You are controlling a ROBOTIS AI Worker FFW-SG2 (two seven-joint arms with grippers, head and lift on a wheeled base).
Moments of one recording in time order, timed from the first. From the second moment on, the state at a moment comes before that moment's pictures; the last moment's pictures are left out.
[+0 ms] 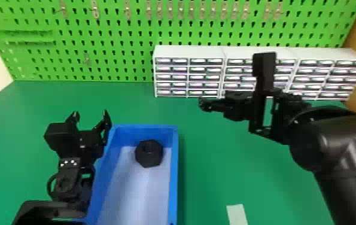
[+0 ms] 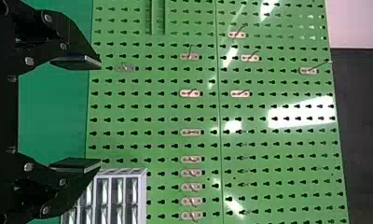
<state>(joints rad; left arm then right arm) 0.08 0.03 0.00 -1.73 -0.01 -0.08 0.13 -0.39 -0.16 0.16 -1.78 -0.32 0.85 0.36</state>
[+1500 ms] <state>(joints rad) 0.09 0.03 -0.03 -1.73 0.00 -0.08 0.13 0.02 -0.08 0.00 -1.77 -0.12 0.10 -0.08</state>
